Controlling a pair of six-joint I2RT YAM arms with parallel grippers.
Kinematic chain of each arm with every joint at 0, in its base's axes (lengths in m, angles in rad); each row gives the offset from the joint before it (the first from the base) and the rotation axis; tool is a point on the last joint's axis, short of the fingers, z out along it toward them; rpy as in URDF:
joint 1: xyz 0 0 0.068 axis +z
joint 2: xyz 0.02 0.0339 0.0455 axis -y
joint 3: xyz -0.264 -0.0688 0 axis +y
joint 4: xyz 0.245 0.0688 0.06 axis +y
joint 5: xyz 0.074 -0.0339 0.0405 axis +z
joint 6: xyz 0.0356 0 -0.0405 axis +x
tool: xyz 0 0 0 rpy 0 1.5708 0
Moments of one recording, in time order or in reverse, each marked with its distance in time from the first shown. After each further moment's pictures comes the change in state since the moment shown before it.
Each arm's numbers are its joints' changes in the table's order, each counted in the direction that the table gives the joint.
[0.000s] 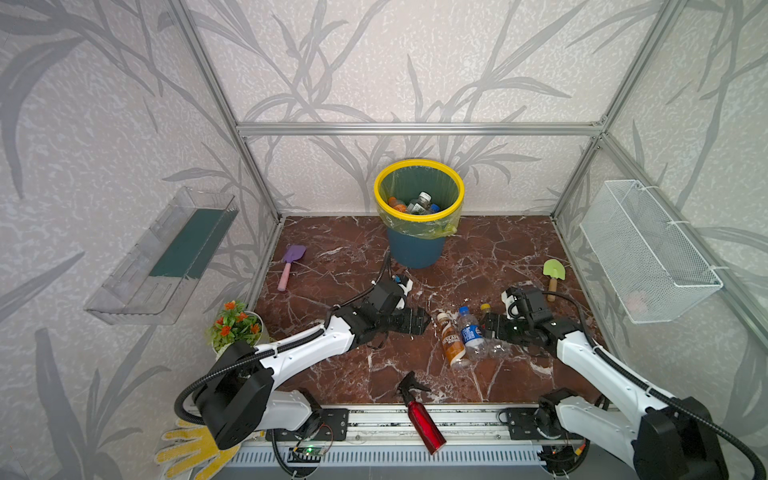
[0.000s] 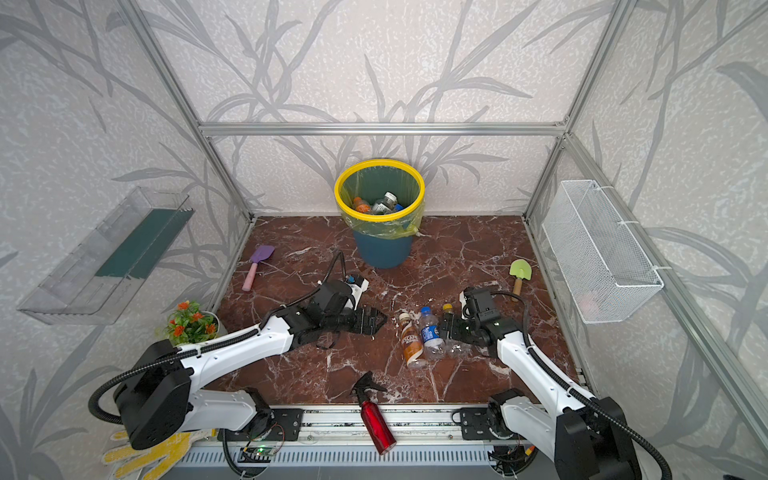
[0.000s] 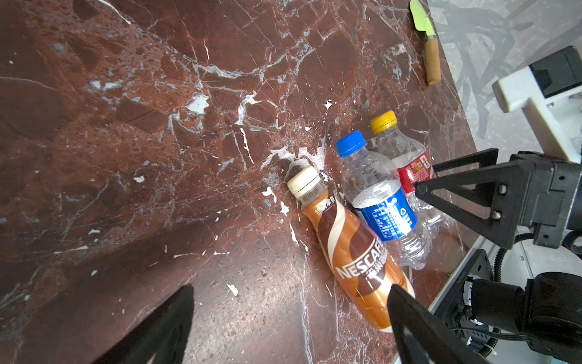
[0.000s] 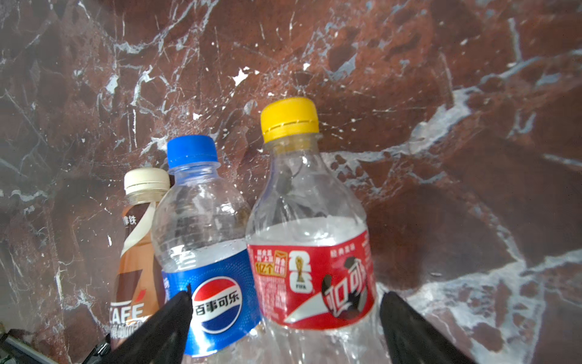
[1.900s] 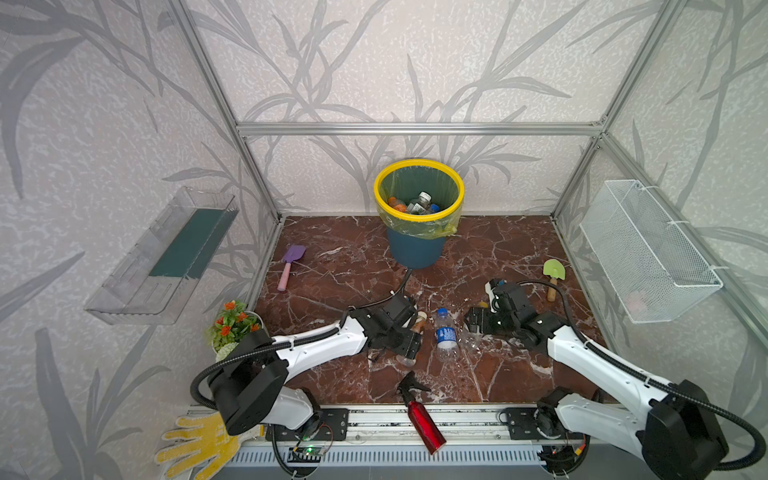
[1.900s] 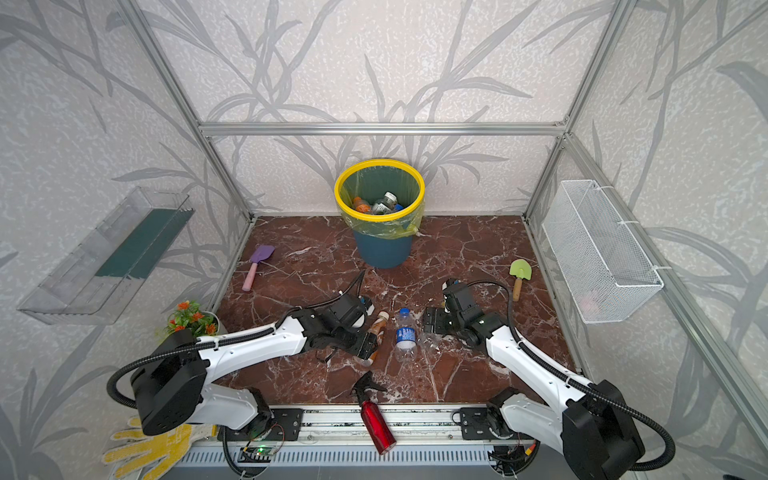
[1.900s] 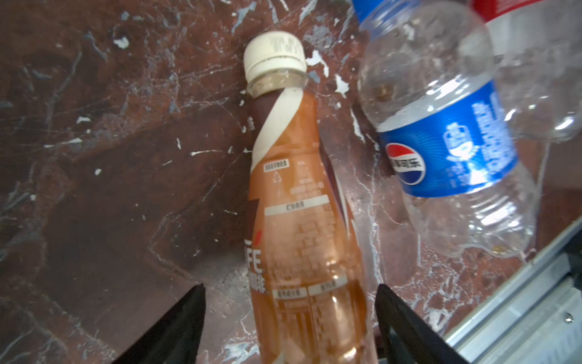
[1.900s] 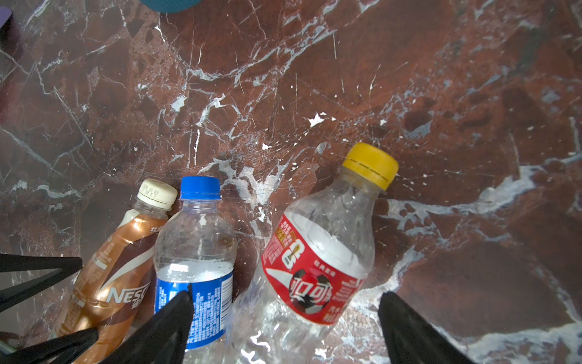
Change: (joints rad) left arm -0.107 -0.104 -0.037 0.305 0.107 0.148; right arm 0.193 -0.040 -0.083 -0.074 -0.149 0.066
